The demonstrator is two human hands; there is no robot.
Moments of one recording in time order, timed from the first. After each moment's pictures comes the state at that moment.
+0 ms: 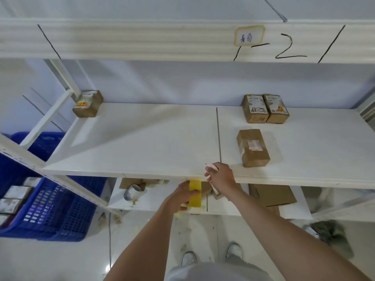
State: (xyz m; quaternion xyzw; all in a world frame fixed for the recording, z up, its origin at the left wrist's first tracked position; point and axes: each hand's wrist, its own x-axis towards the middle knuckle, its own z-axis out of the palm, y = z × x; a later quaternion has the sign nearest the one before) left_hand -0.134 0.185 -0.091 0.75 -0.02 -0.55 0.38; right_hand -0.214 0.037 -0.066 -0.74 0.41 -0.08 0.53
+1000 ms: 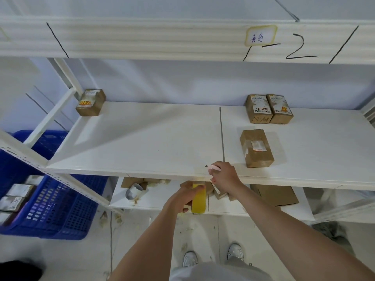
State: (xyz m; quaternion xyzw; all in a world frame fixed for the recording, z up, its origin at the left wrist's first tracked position) left_hand -0.134 0.186 -0.087 0.78 -0.04 -0.54 0.32; right_hand -0.215 0.030 -0.065 -0.79 0.37 -0.04 0.49
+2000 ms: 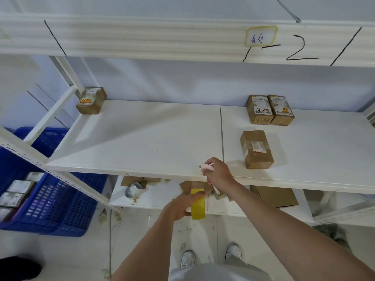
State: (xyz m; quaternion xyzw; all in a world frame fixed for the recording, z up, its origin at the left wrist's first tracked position) left_hand -0.149 0.197 -0.097 0.67 -0.01 -0.60 0.43; right_hand -0.201 0.038 -0.057 -0.79 0.34 -0.03 0.51
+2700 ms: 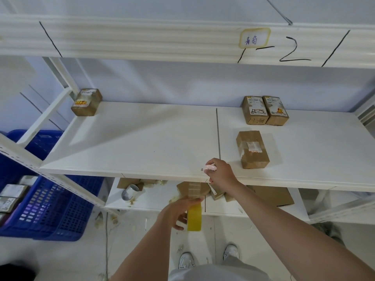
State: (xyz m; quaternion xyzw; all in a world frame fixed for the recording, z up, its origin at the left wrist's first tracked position) left_hand -0.150 0.205 -0.107 0.74 0.02 -0.61 0.29; right_hand -0.213 0.027 -0.052 -0.80 0.35 -0.05 0.48
